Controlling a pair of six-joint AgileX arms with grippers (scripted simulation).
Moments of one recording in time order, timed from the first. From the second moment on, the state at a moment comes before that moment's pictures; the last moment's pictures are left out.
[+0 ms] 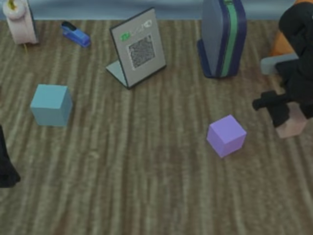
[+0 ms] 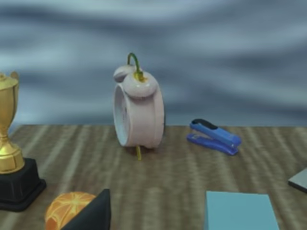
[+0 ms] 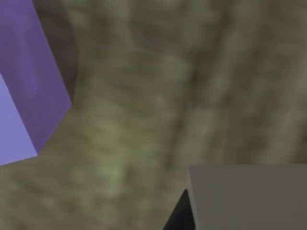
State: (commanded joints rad) left arm 0.00 0.00 0.00 0.00 0.00 0.00; right arm 0.23 1.95 1.43 -1.02 0.00 0.01
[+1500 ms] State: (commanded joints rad) left arm 0.00 0.00 0.00 0.00 0.00 0.00; right arm 0.75 1.73 1.24 -1.05 0.02 0.76
